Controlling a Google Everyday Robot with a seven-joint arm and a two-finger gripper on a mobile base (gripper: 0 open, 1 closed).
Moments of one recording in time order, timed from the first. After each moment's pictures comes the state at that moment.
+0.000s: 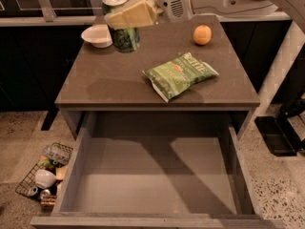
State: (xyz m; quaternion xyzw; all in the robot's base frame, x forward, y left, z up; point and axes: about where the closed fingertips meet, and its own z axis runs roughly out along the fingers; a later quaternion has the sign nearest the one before) arm 0.584 0.051 1.063 -0.55 0.57 0.28 0.54
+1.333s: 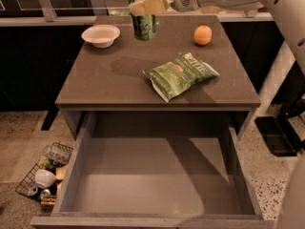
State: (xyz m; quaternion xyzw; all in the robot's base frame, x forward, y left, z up) arm 0.706 0.004 1.034 -0.47 0.64 0.28 0.53
